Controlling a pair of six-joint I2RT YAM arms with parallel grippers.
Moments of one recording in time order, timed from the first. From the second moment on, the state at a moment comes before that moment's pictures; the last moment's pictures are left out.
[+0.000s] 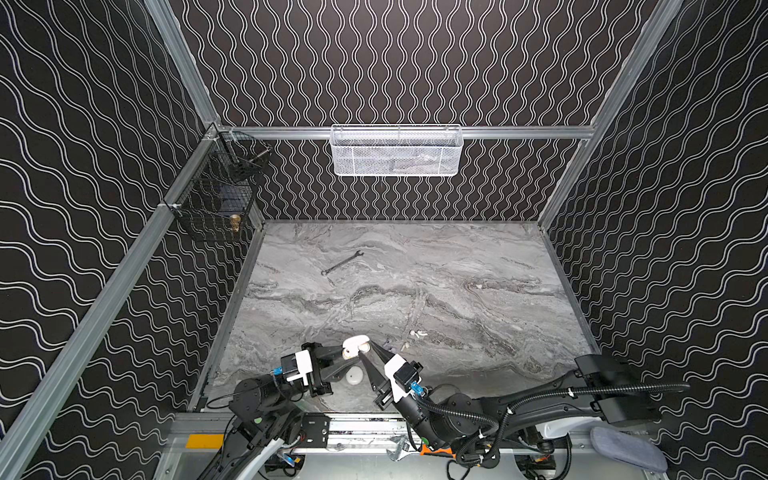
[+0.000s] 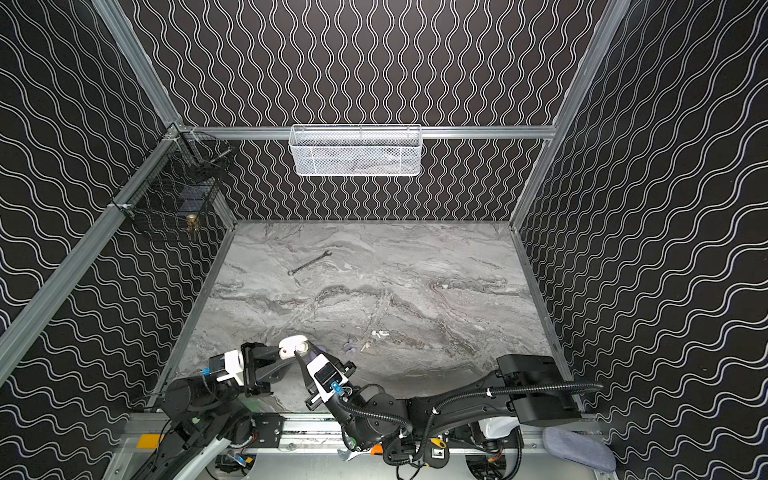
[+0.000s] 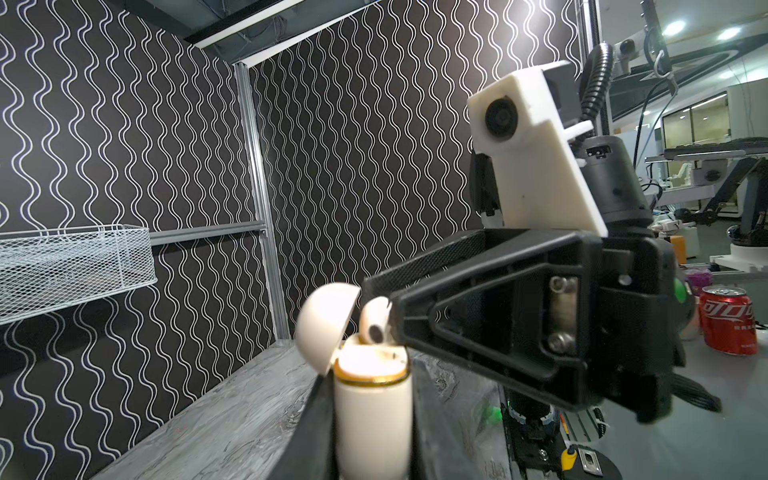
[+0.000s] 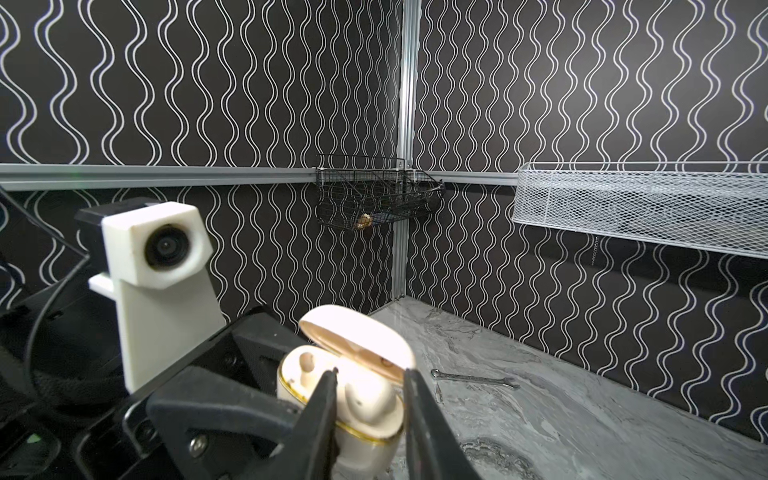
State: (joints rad) left arm -0.61 0.02 0.13 0.44 0.62 -0.18; right arm 1.71 1.43 0.76 1.05 0.87 -0.31
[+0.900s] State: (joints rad) left arm -0.61 0.07 0.09 0.52 0.66 -0.18; right arm 1.62 1.15 0.90 0.33 0.73 0.00
